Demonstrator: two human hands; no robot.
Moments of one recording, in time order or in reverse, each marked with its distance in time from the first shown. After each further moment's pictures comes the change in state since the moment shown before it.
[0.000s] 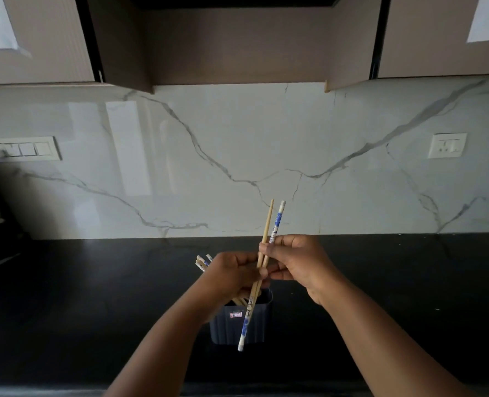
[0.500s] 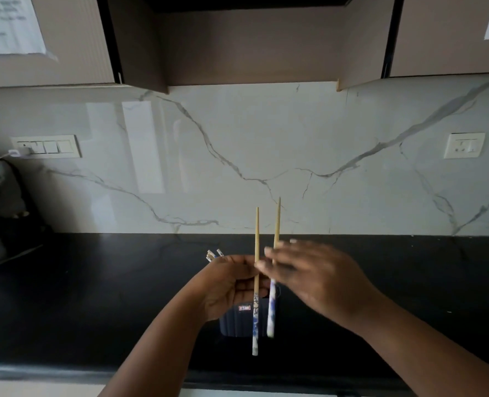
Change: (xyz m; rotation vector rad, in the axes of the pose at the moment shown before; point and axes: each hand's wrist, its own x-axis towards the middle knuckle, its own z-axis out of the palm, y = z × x) left_hand -0.013 -0.015 -0.010 -0.504 -0.092 -0.128; right_hand -0.032 0.011 -0.028 -1.156 0.059 -1.439
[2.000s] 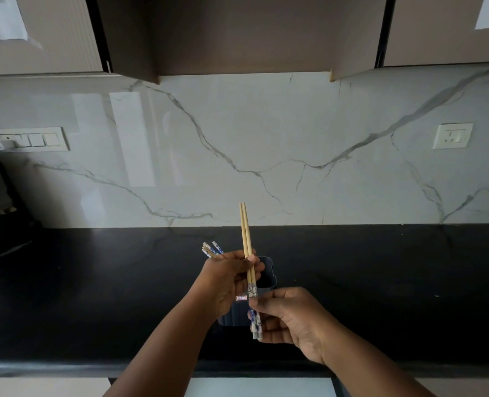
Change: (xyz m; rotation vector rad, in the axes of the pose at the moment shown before) left_hand 0.010 -0.021 0.004 -0.191 0.295 0.053; right_hand -0.010 -0.067 0.036 1.494 -0.271 1.698
